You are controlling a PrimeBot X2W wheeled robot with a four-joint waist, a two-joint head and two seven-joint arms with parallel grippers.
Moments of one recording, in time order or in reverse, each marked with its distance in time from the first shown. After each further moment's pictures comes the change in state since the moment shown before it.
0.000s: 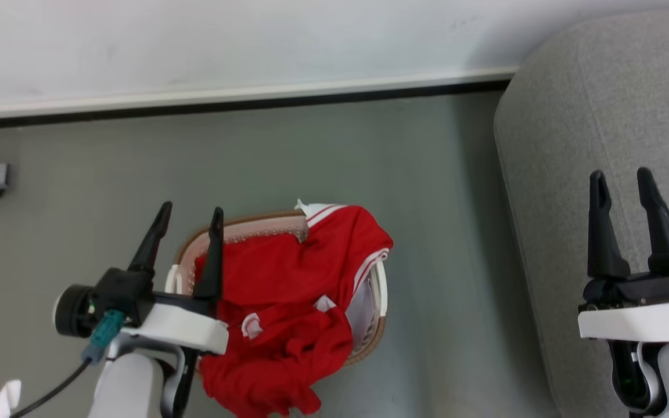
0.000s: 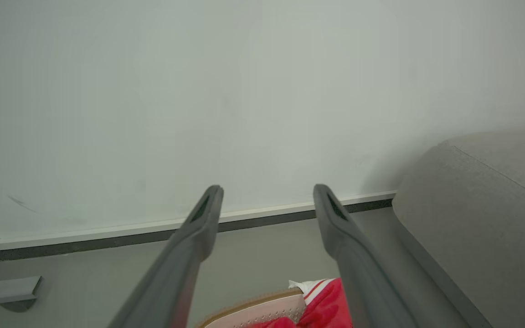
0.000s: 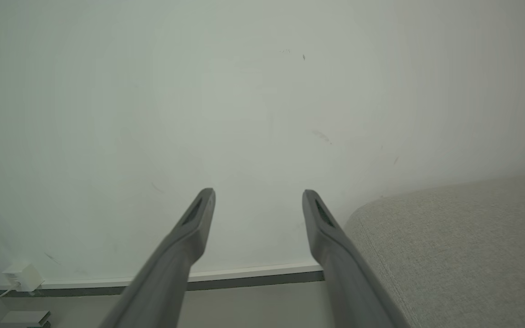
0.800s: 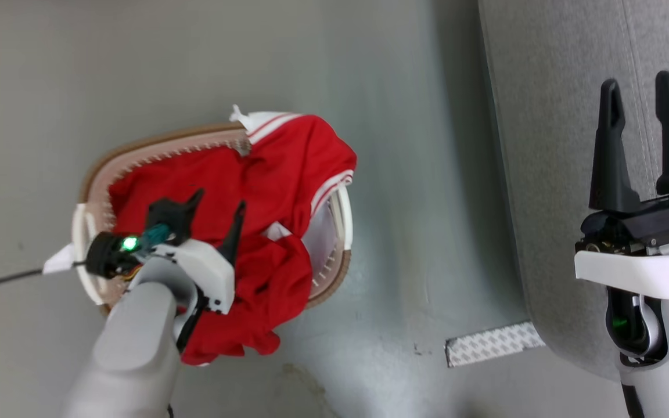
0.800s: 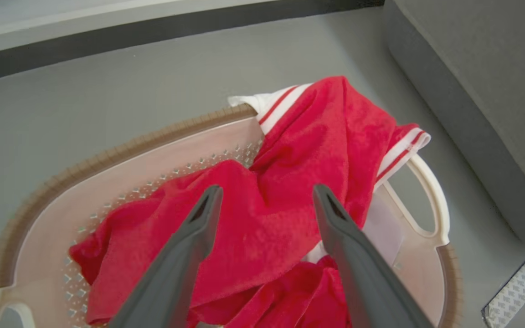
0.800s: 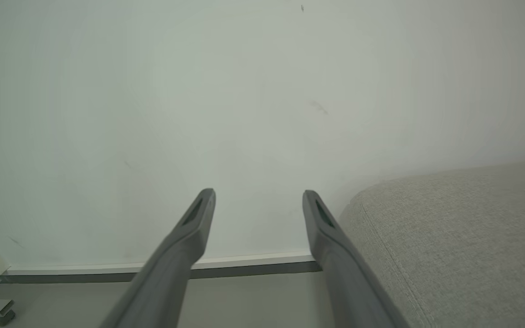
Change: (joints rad) left arm -0.412 0.086 -0.230 0.673 -0.061 -0.062 0.025; right arm -0.165 0.045 0.017 -0.110 -0.022 0.000 -0.002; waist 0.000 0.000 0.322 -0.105
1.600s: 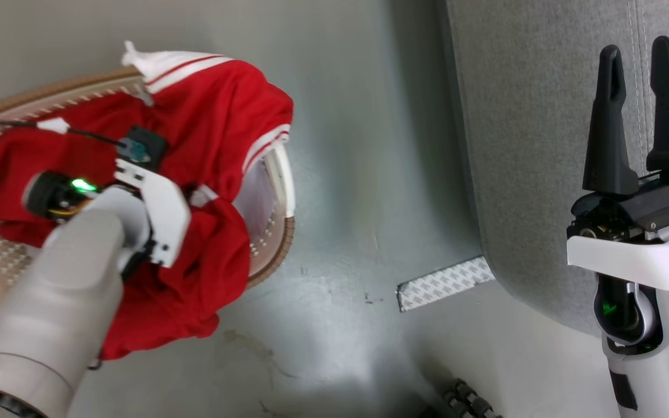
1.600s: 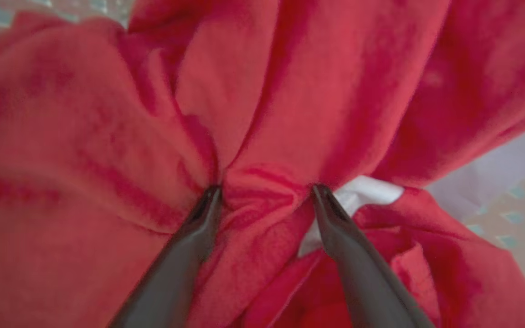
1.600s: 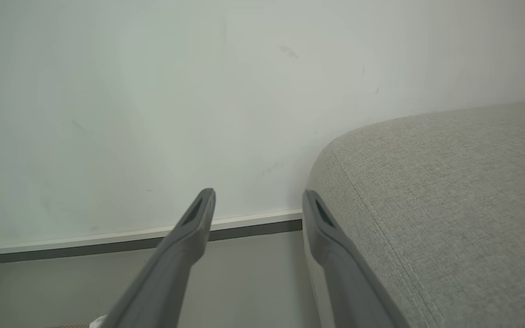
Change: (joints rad) left arm -0.341 0.169 -0.552 0.246 -0.368 -0.002 0.328; right arm -0.054 0.027 0.039 -0.049 0.075 0.000 0.000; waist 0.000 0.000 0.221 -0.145
